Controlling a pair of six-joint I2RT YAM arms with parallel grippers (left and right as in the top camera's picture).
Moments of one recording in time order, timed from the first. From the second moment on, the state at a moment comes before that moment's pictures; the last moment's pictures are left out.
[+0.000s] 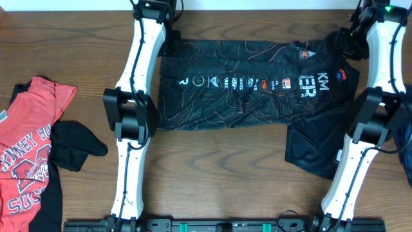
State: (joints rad) left arm -0.18 2.57 2.59 -1.36 -0.11 -0.25; right arm -0.24 2.52 2.48 -1.28 -0.05 0.16
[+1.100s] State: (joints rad) left arm -0.20 1.97 2.61 -1.59 -0.28 -0.25; right arm -0.26 1.98 2.60 -1.43 -0.05 0.12
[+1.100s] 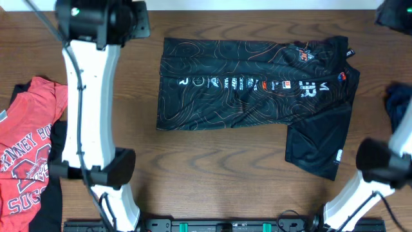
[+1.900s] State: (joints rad) left arm -0.87 1.58 2.48 -1.70 -0.78 -0.53; right arm -0.26 1.07 2.09 -1.55 -0.03 0.19
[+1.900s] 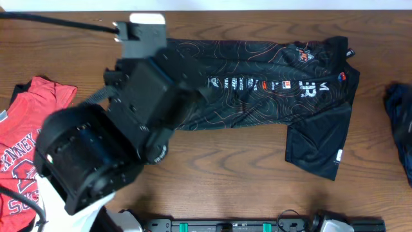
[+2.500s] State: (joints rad) left arm -0.92 1.33 1.33 -1.26 -0.77 -0.85; right arm -0.26 0.79 1.02 -1.41 -0.25 0.23
